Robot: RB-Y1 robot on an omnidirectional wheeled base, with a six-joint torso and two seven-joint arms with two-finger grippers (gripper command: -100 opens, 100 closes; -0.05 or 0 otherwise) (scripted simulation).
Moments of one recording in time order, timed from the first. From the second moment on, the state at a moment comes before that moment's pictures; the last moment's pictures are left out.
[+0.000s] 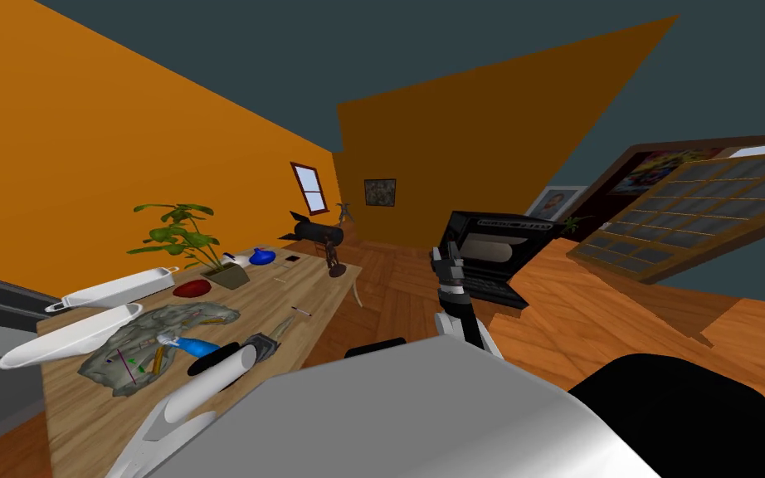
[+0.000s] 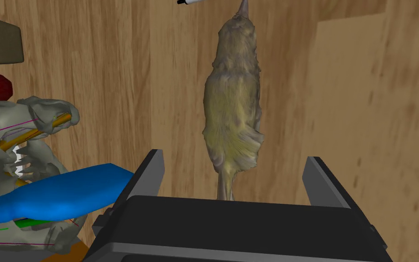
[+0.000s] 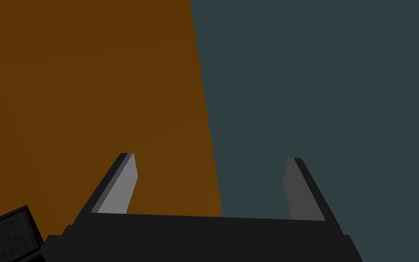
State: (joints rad) left arm 0.19 0.23 0.52 -1.48 0.28 0.80 0.47; right arm 0.50 0.02 -0.07 -2.21 0.08 -0.61 -0.14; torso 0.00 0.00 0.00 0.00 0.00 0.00
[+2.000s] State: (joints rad) left arm 0.17 0.24 0.56 -1.44 0.27 0.86 0.51; right arm 0.50 0.02 -0.07 -2.21 0.08 -0.61 -0.14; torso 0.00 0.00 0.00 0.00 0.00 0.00
